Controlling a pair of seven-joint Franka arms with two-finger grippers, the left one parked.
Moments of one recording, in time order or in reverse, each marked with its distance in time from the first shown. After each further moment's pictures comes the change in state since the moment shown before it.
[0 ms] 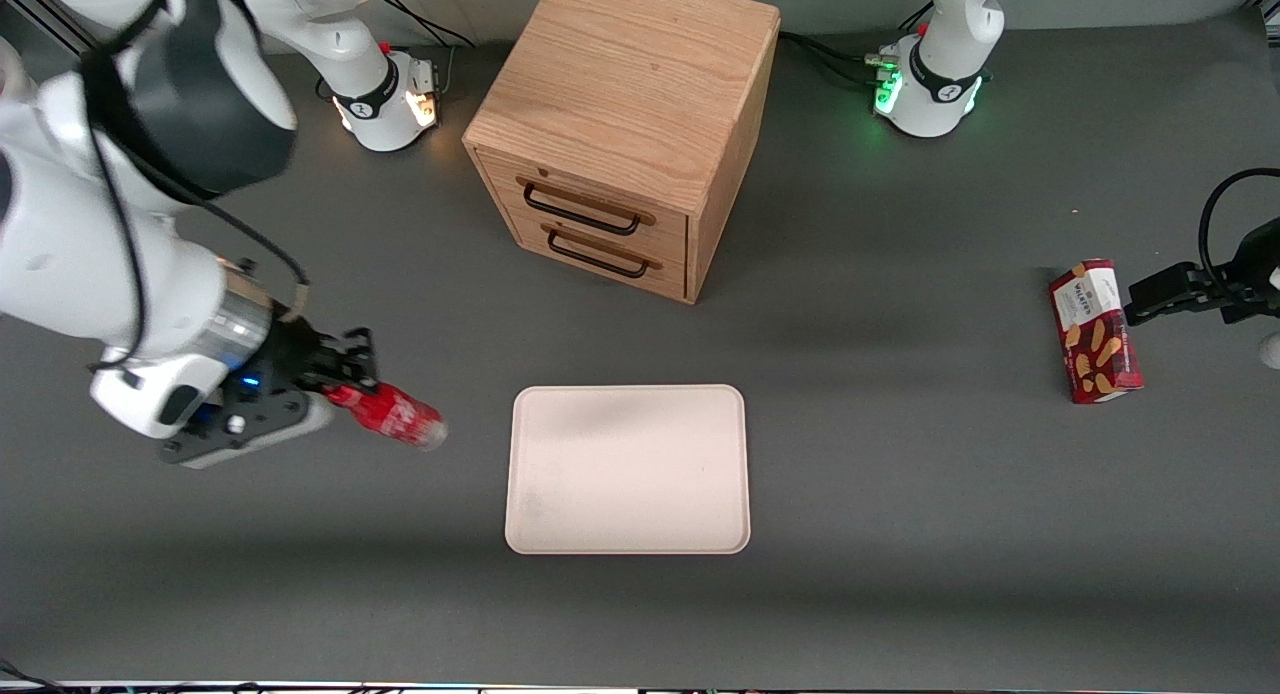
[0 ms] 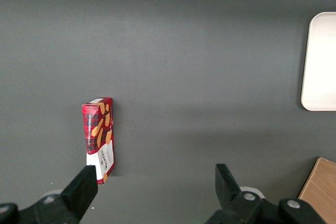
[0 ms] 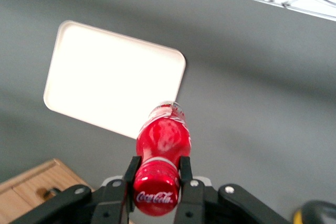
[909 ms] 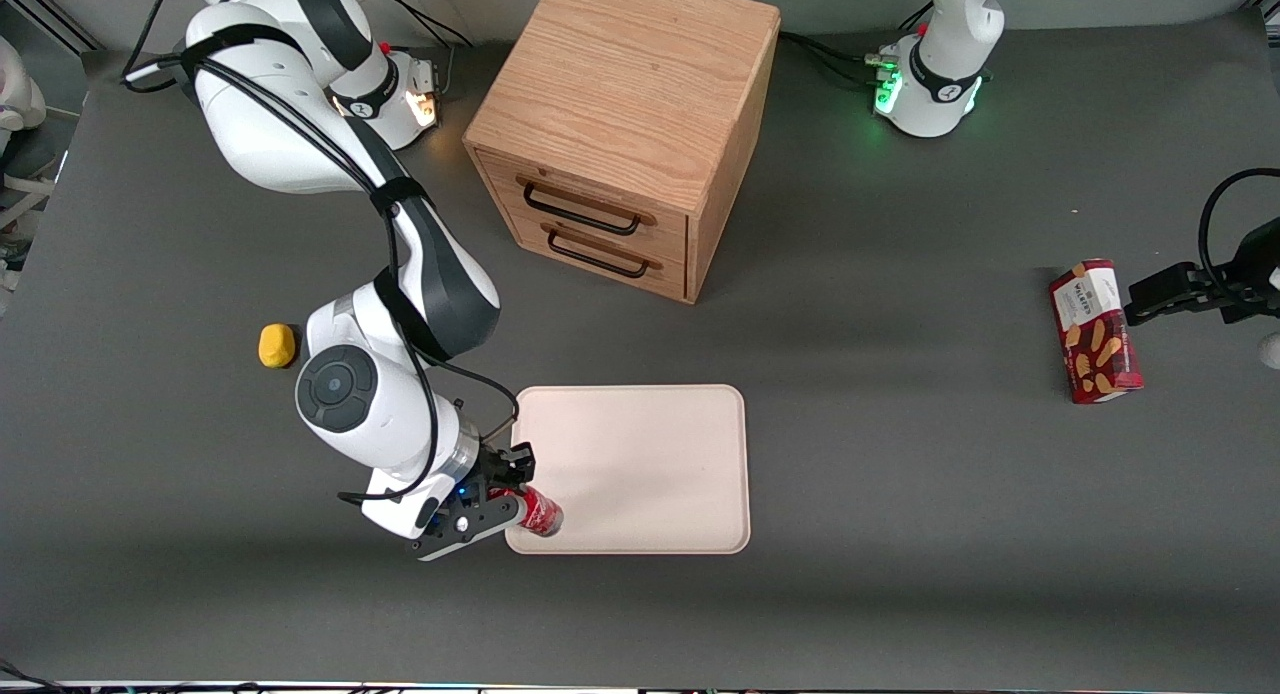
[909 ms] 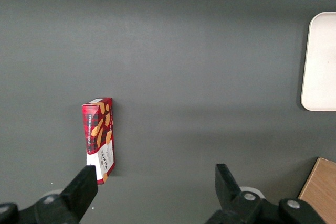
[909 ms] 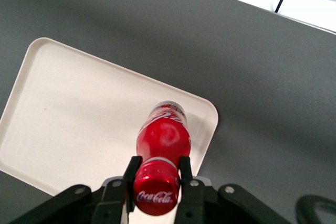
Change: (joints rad) arm 0.066 0.316 0.040 0.003 -0.091 0.369 0.000
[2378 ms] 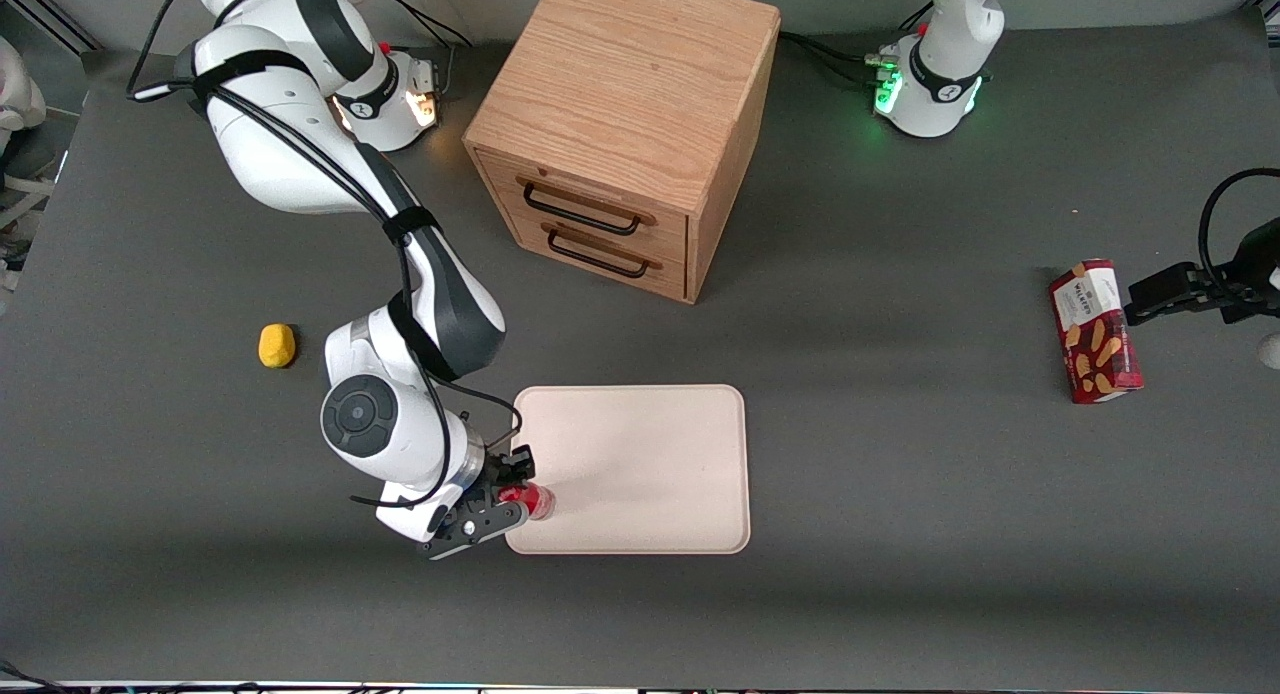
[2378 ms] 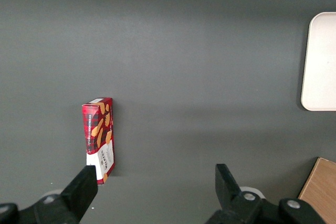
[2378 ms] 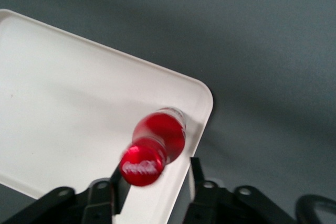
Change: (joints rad) arm -0.009 0.024 -0.012 -0.062 -0.001 0.034 0.000
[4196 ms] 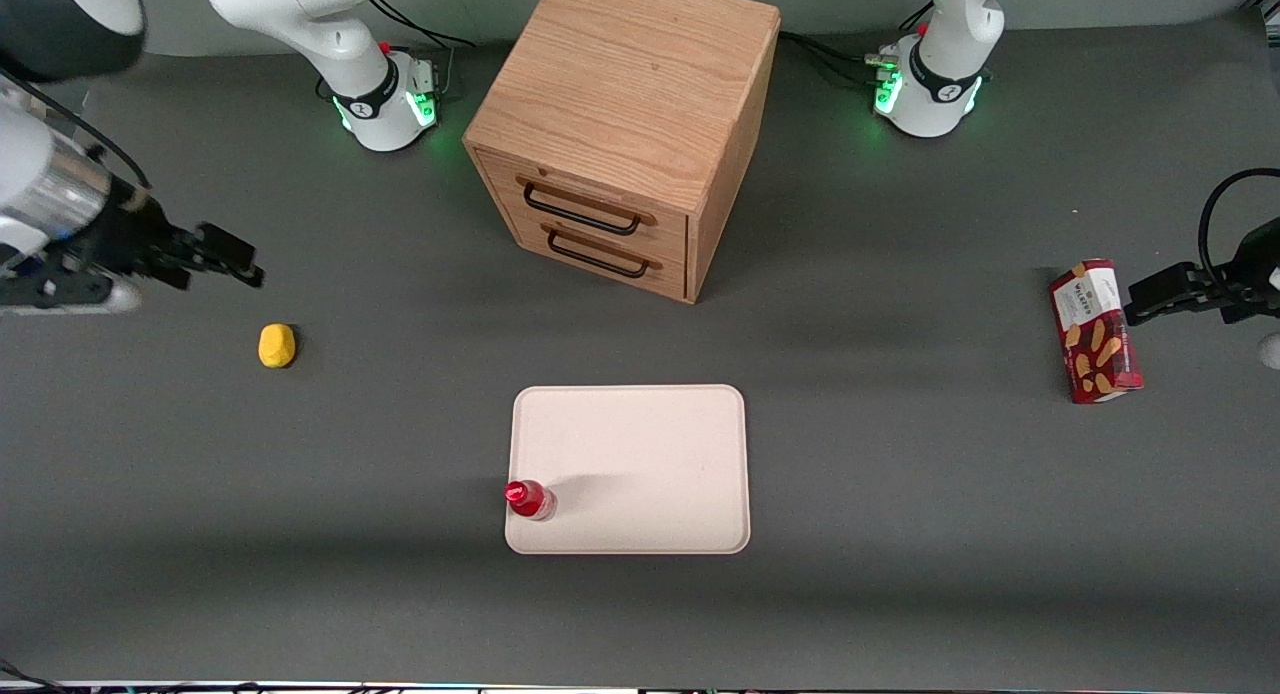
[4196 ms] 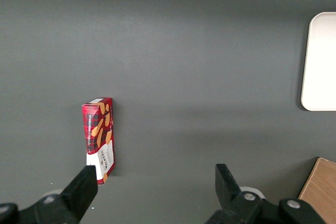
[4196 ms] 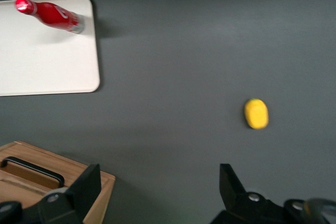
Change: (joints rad) arm -0.038 -1.008 -0.357 -0.770 0.098 -0.349 0.062
